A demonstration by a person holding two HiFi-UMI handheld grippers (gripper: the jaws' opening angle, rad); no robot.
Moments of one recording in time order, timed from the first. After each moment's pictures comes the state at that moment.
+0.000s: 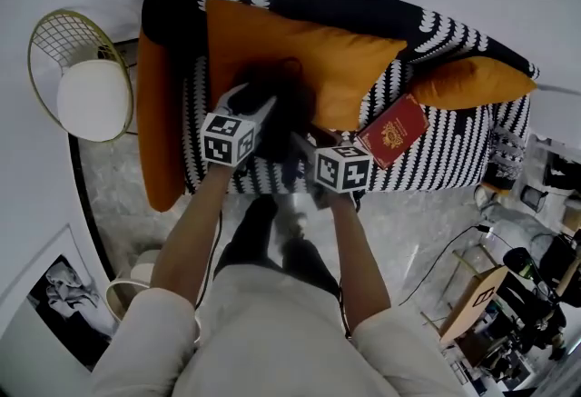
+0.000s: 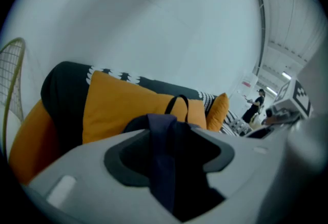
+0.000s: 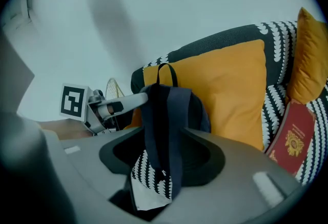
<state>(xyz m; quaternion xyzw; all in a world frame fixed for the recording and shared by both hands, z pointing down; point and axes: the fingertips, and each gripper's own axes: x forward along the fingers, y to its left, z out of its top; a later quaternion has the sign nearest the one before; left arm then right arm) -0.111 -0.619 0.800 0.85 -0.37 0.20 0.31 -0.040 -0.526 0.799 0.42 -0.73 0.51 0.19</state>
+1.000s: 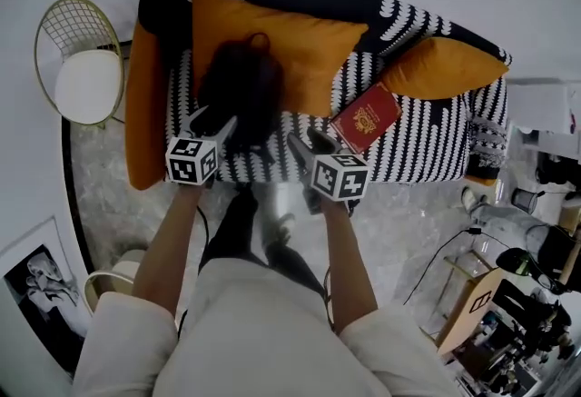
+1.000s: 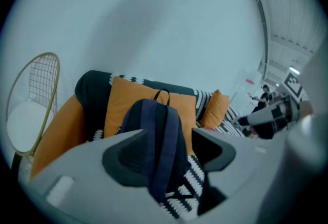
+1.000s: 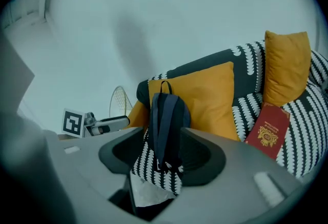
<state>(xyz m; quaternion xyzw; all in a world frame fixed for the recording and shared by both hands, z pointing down) -0.135 -0.470 0.753 0.83 -0.42 0.20 0.30 0.032 -0.412 0.724 0.46 -0.75 0.46 0.15</state>
